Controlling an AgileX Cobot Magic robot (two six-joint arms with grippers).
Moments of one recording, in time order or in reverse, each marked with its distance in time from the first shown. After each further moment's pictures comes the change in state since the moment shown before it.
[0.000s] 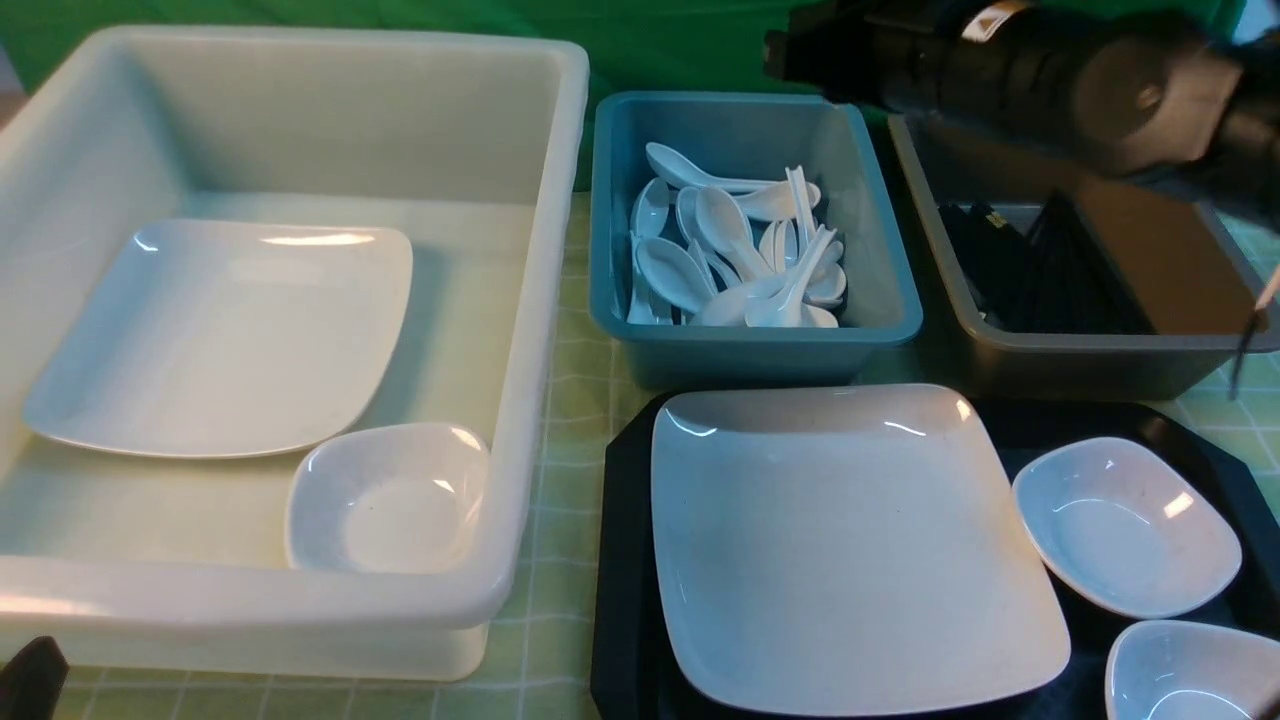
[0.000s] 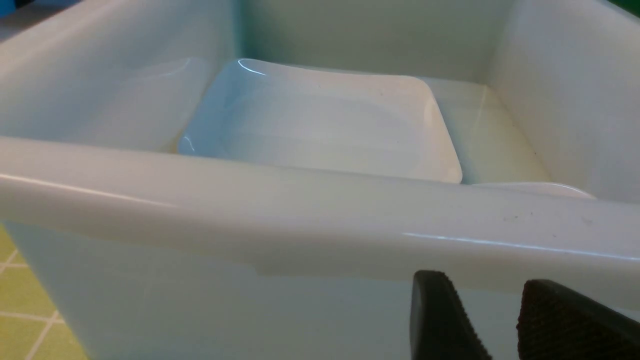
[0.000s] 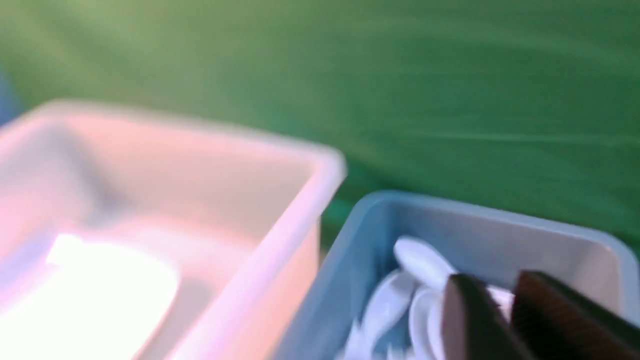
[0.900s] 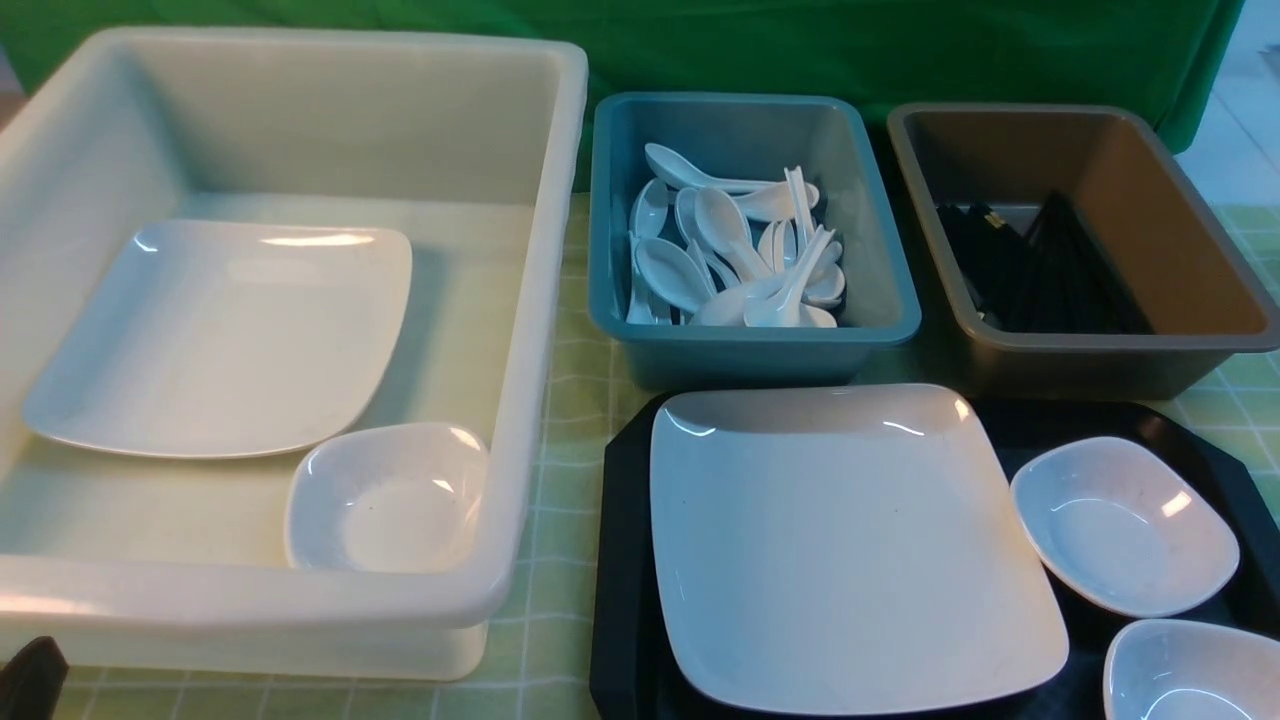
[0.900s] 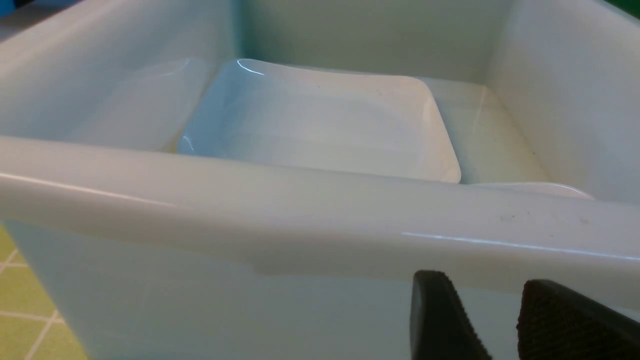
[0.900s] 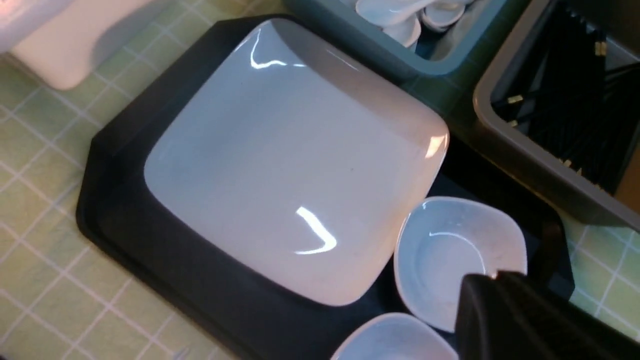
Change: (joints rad) right arm -0.018 -0.764 0.160 -0.417 1.125 0.129; left arm 0.000 0.000 0.000 0.000 0.000 -0.001
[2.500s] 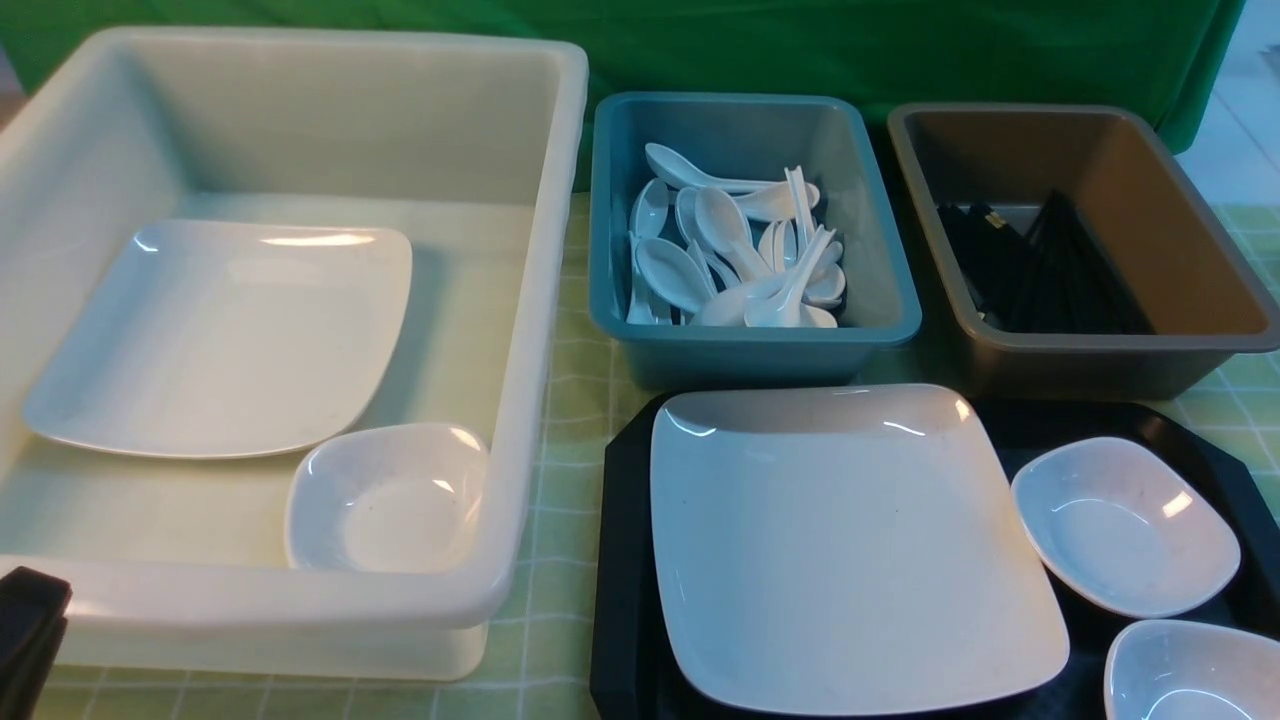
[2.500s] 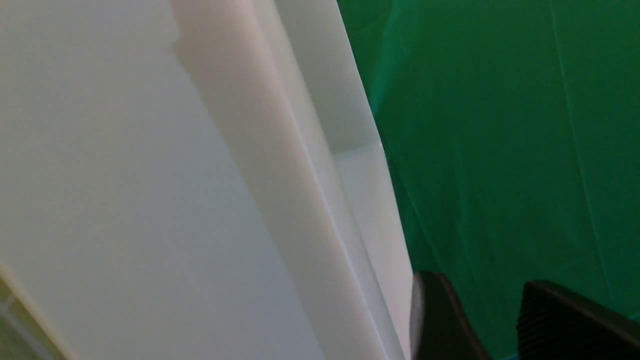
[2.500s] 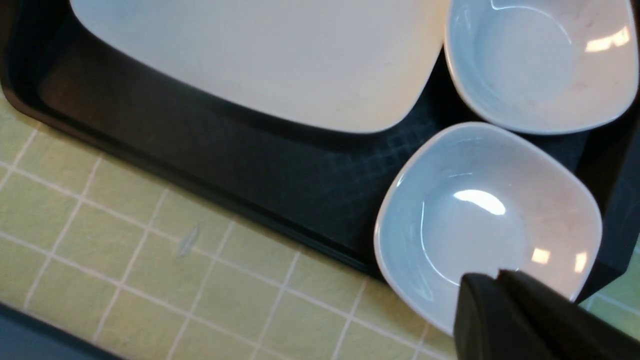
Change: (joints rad) right arm 0.000 -0.214 0.494 -0.063 -0.106 0.240; left arm 0.000 0.000 0.000 -0.813 -0.117 -0.317
